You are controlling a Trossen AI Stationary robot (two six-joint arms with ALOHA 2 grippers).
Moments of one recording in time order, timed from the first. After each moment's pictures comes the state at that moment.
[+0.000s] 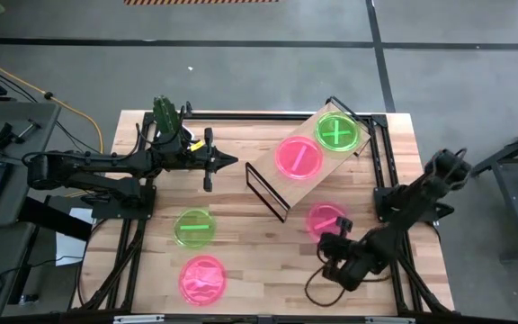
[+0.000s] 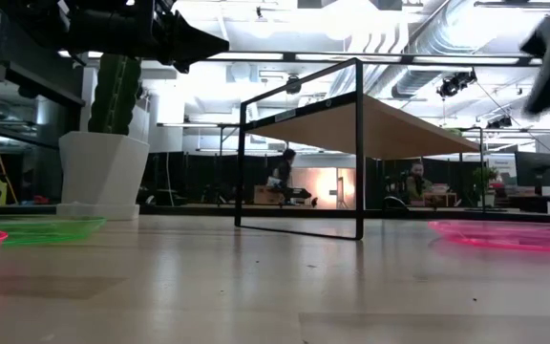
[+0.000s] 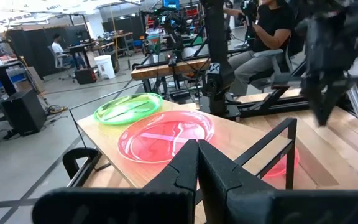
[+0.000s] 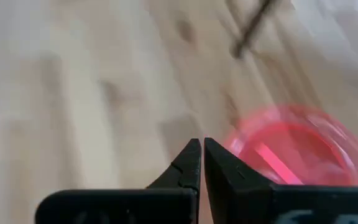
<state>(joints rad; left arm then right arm) 0.26 1.06 0.50 0.53 0.20 0.19 0.81 1.54 1.03 -0.73 0.57 1.02</state>
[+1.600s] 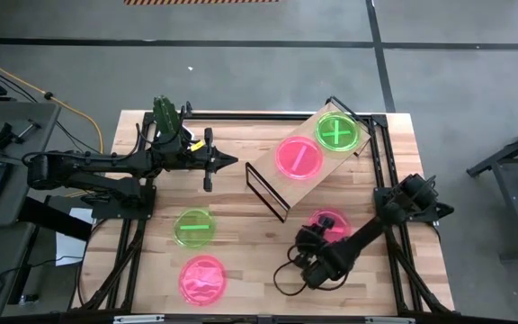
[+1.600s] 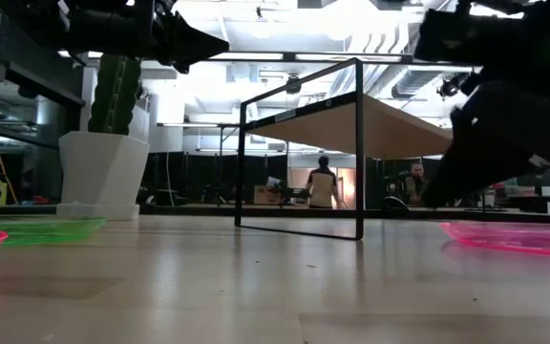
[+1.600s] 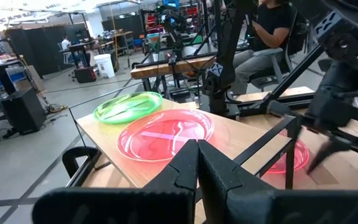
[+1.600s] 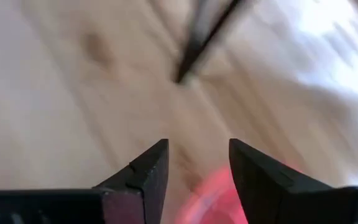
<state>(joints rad) 0.26 1.06 0.50 0.52 0.20 0.19 0.67 1.93 1.17 -0.82 0.78 1.14</state>
